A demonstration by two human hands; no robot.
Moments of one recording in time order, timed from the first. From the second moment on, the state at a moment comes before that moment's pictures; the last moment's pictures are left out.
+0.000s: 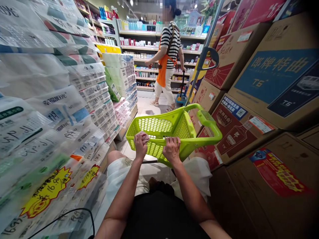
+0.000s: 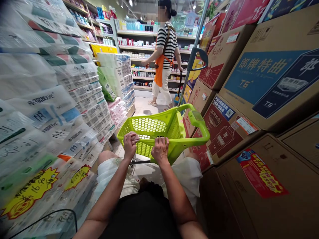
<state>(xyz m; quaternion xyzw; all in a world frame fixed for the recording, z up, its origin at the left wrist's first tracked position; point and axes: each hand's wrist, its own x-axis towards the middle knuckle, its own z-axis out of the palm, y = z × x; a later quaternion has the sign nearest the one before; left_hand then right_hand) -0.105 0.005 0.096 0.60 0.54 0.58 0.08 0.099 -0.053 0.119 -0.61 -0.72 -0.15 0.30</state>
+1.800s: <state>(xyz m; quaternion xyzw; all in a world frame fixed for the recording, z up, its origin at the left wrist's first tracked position) -0.054 -0.019 0.071 0.45 0.58 0.67 0.10 0.107 -0.066 0.133 -0.59 -0.75 -0.16 0.26</state>
